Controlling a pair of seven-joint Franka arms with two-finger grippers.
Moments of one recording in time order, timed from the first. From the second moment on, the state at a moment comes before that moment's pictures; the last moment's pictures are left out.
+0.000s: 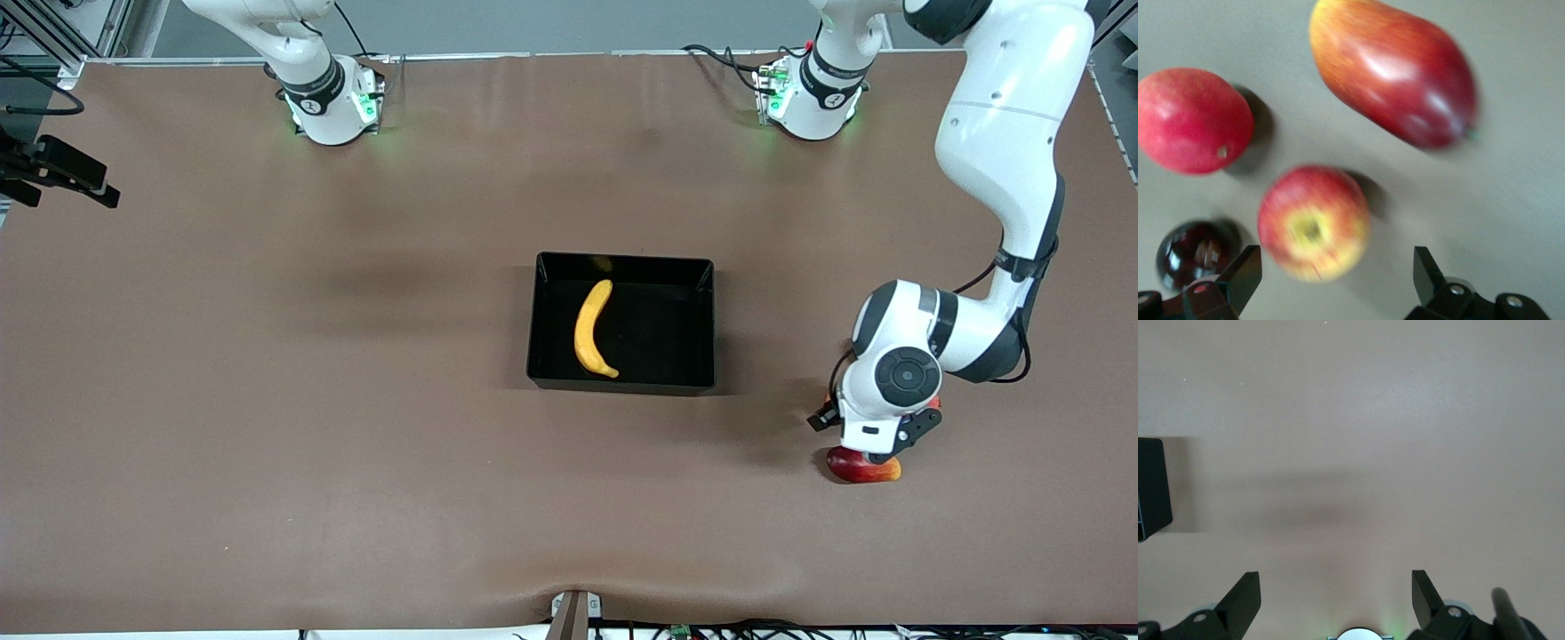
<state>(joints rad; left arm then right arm) 0.06 0.68 -0.31 -1.58 0.41 2.05 -1.01 -0.05 -0.04 -0.02 -1.51 0.04 1.41 -0.01</state>
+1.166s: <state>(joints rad) -0.30 0.74 -0.56 -1.50 0.44 2.16 -1.16 -0.05 -0.04 -0.02 -1.51 0.04 1.41 -0.01</state>
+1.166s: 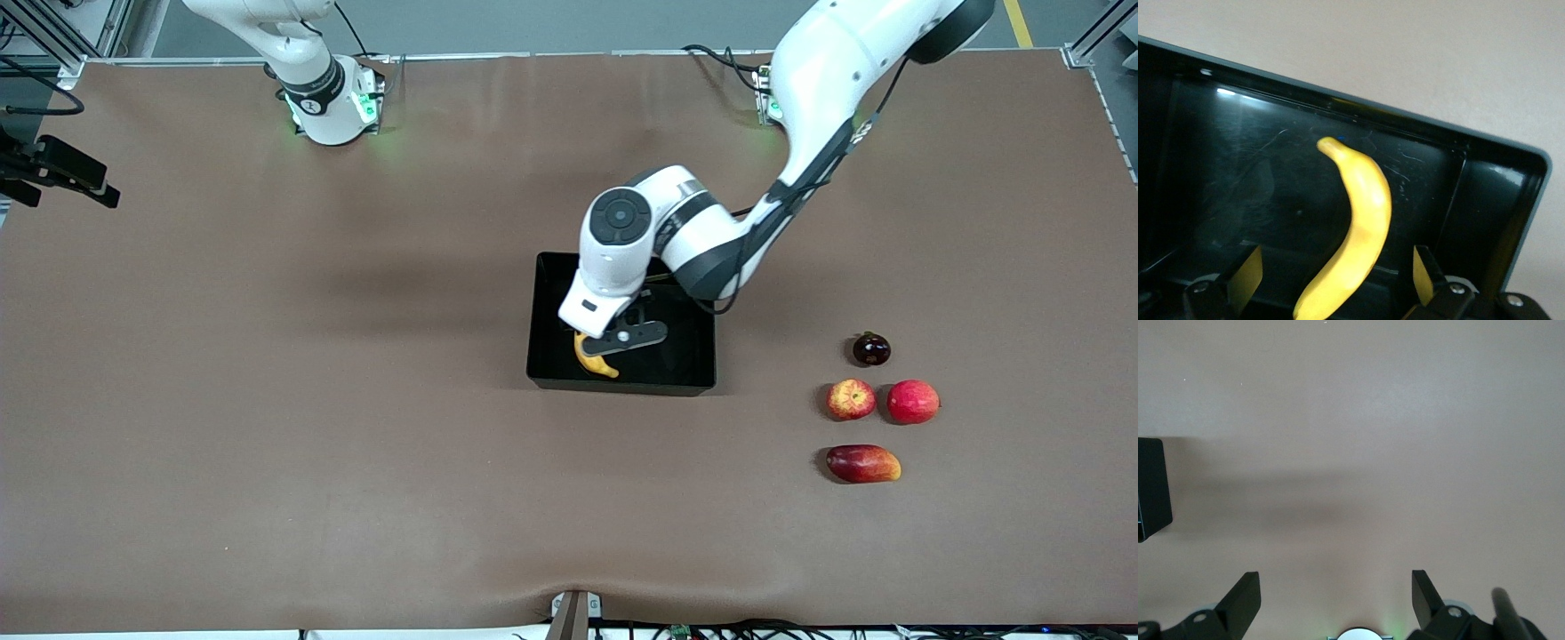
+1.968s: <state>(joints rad) -0.36 0.89 -0.53 -1.50 0.53 2.34 -1.15 -0.05 -0.04 -0.02 -1.51 0.04 1.41 -0.01</state>
